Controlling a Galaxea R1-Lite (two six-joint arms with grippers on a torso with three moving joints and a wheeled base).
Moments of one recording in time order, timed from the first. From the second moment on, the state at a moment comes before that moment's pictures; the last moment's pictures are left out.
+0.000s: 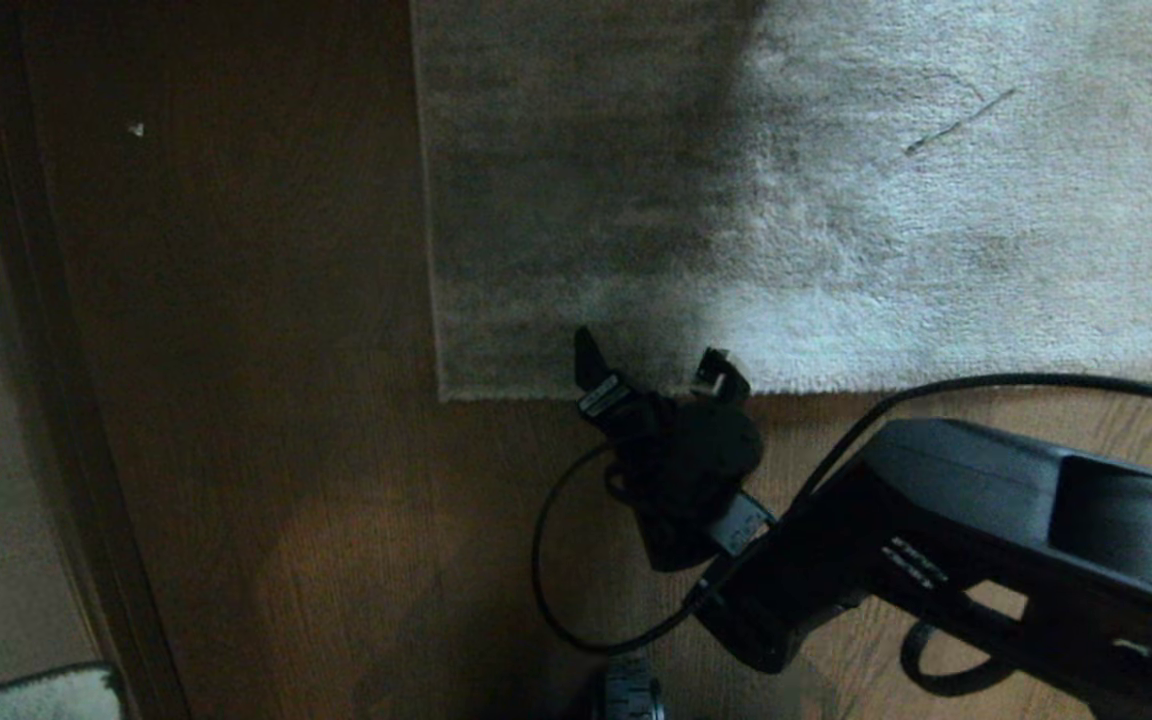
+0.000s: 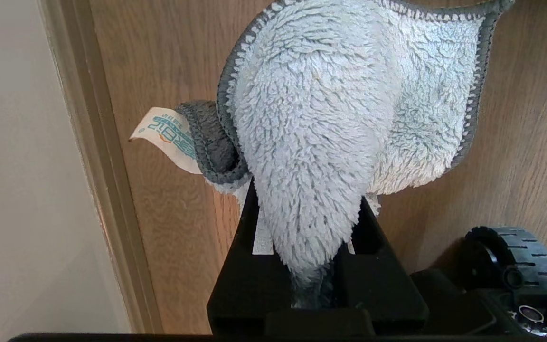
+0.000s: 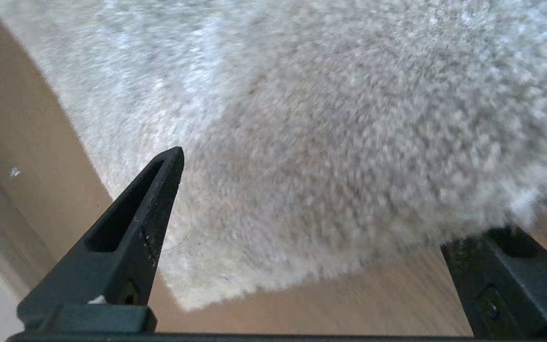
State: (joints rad) left arm 0.00 0.00 0.00 0.00 0.01 -0.01; right arm 0.82 2.36 -1.14 -1.52 -0.54 0.68
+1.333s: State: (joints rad) left arm 0.00 0.00 0.00 0.00 0.01 -0.01; right arm 0.84 2.21 -1.02 -1.52 -0.54 1.00
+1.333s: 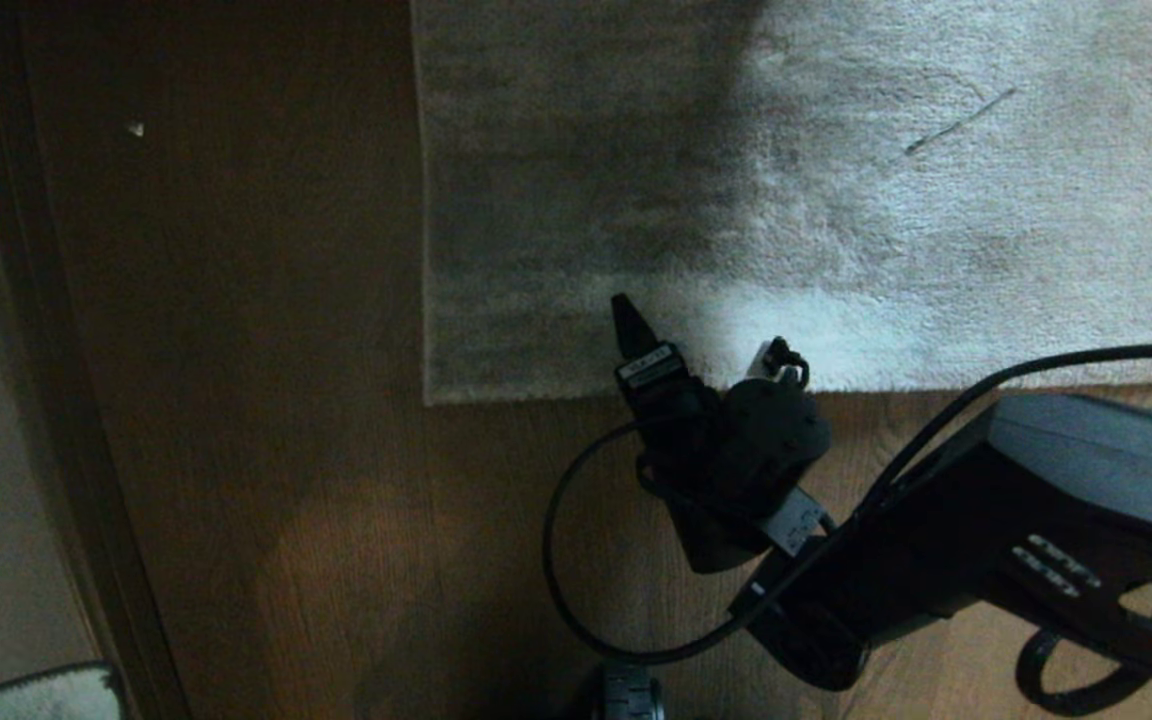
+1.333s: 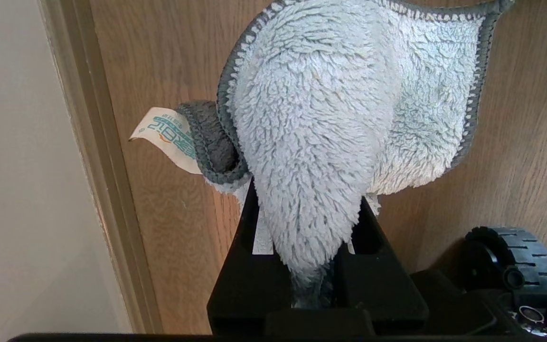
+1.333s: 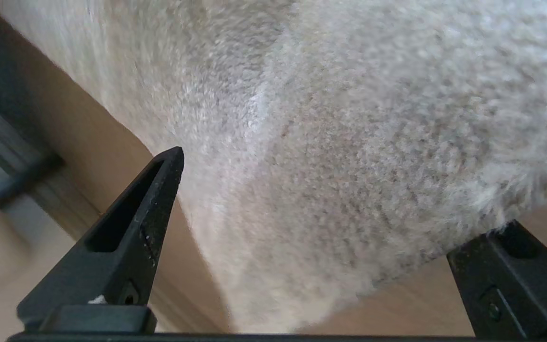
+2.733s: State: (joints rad) left arm 0.00 0.00 0.00 0.00 0.01 -0.01; right arm 0.84 2.23 -1.04 -1.52 -0.54 1.13
